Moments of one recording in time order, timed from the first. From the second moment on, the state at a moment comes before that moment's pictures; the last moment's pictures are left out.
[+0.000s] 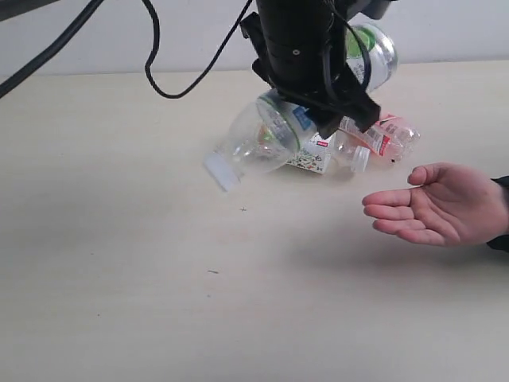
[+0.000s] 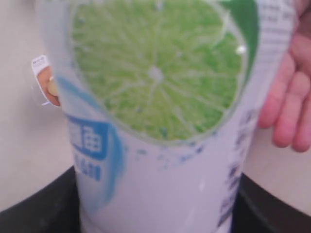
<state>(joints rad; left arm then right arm) -0.93 2.13 -2.06 0.11 1.22 -0.01 0.21 0.00 0.00 -0.08 0.30 0.10</state>
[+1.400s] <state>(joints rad) -1.08 2.33 -2.06 -0.02 0.73 -1.03 0.21 0.00 0.00 -0.08 0.30 0.10</state>
